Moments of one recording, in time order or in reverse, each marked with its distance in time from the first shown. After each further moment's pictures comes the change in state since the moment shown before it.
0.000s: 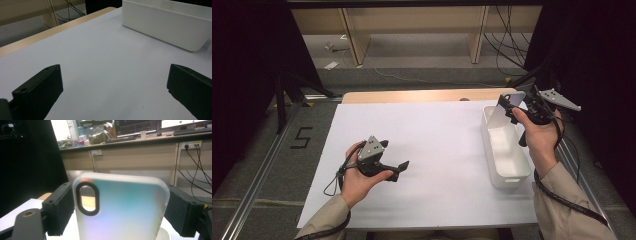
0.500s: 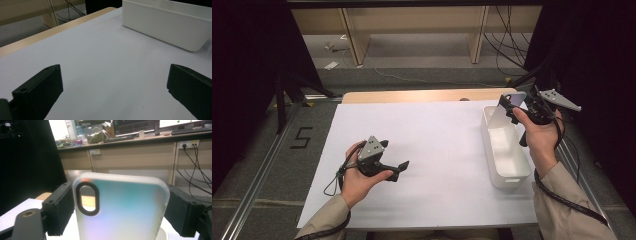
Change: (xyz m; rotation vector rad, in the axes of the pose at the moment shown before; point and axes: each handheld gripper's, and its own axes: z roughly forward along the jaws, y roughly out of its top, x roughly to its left) left arm 0.000 0.000 0.000 -0.001 0.000 -0.001; right arm -0.003 -0.002 0.001 0.001 -0.012 -0.001
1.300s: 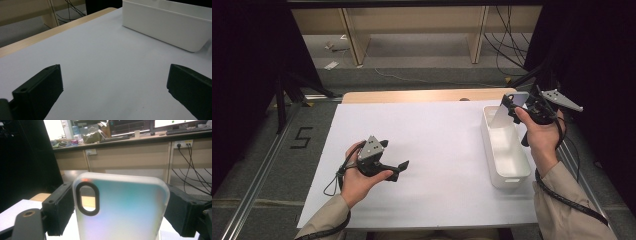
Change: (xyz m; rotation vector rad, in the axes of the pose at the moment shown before) left arm 0.000 0.000 0.000 -0.003 0.002 -0.001; right arm -0.007 -0.001 0.000 0.001 -0.030 0.002
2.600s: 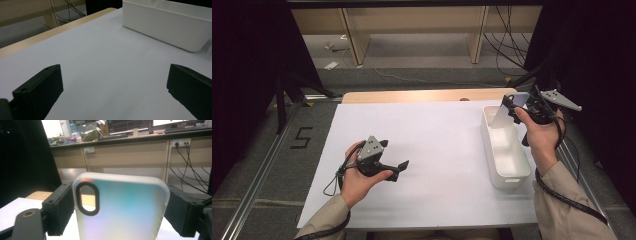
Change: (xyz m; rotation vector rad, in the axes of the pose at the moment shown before) left arm 0.001 0.000 0.000 -0.002 0.000 0.004; right arm -0.005 -0.003 0.004 0.011 -0.013 -0.008
